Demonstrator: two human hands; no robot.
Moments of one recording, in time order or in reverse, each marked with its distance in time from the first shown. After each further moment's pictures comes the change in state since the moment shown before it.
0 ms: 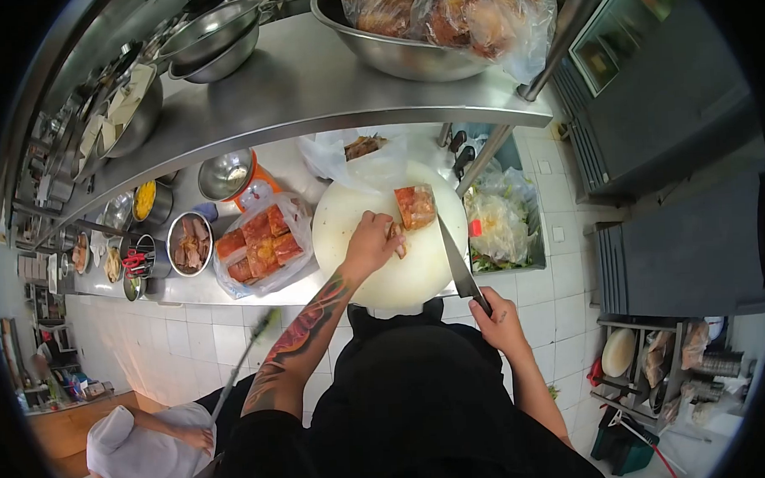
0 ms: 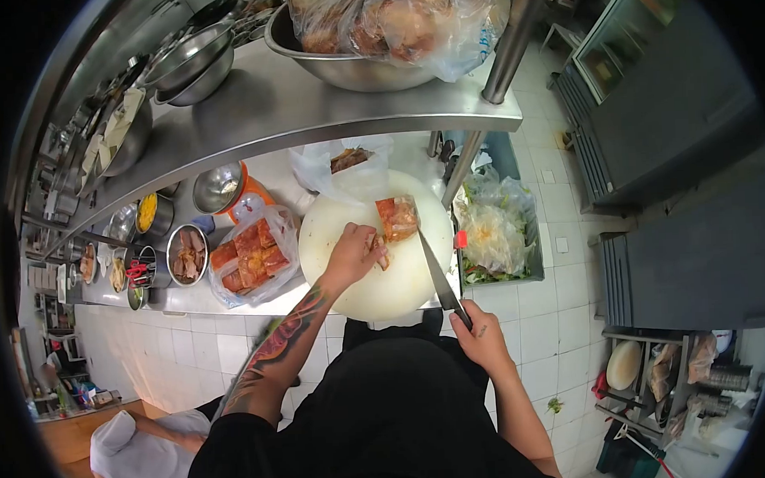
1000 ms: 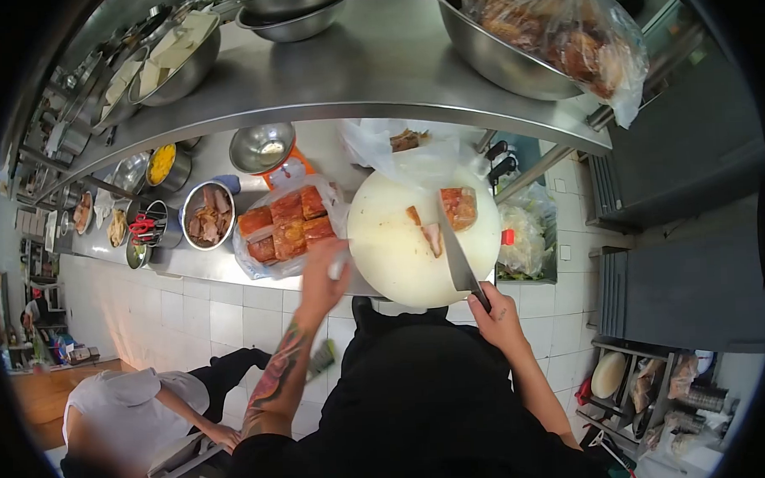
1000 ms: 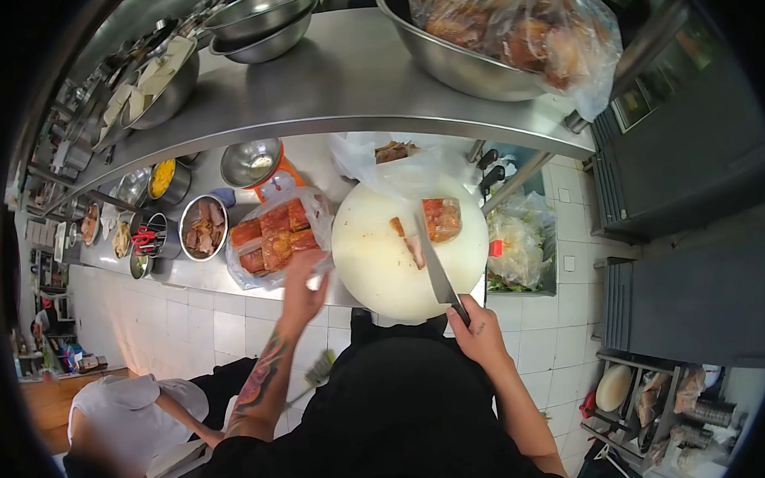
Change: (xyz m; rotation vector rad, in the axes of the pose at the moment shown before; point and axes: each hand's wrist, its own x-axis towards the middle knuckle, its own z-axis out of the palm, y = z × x) left_hand -0.135 -0.070 -0.096 0.055 0.387 0.113; right_hand 0.025 -0.047 0.048 -0.072 -0.111 -0.106
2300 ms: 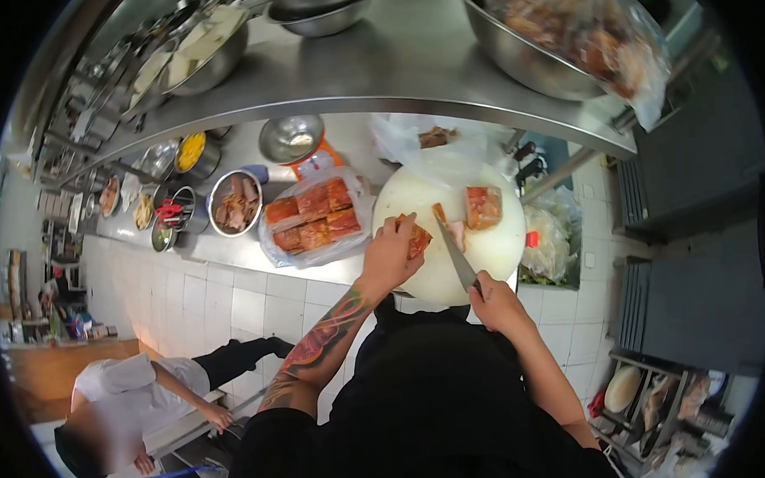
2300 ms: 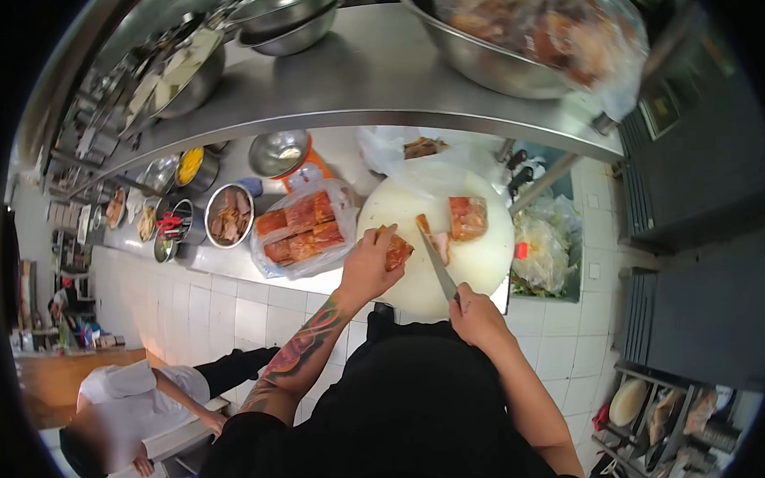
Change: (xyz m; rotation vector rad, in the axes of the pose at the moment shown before) left_hand 0.052 0.061 0.047 0.292 -0.422 -0.187; right_hand 0.046 -0.024 0.019 -0.336 -0.322 0.129
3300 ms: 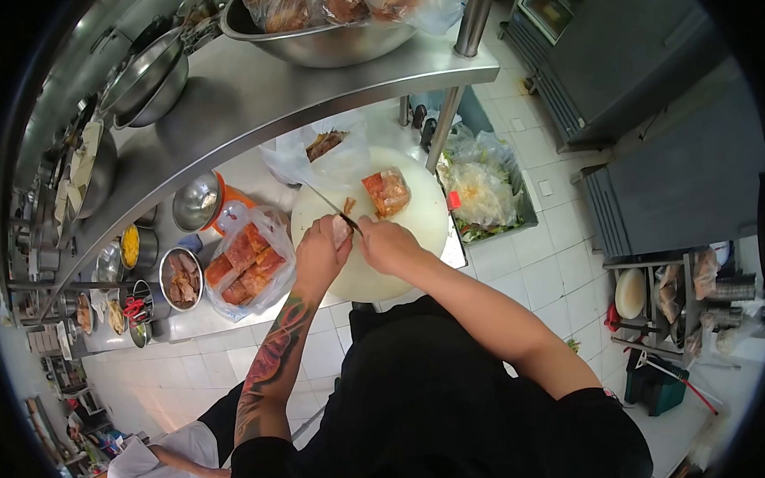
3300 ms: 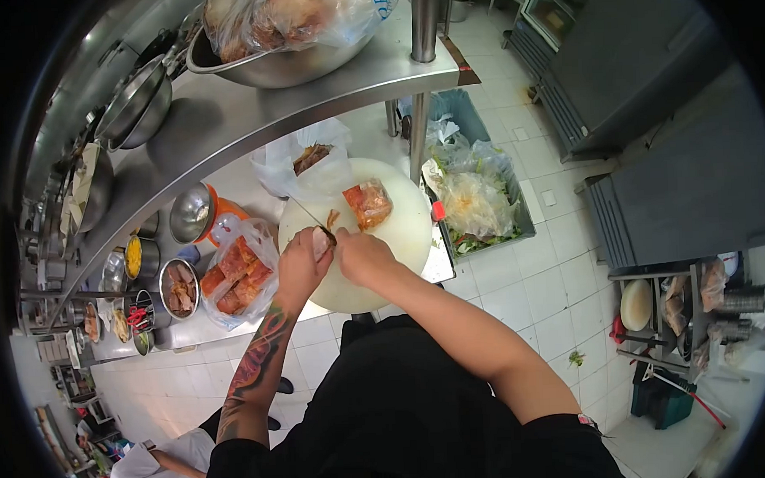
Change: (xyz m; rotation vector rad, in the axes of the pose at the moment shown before) left_hand 0.047 0.008 0.008 0.005 0.147 0.264; right_hand 0.081 -0.035 0.003 -0.010 0.259 -0.176
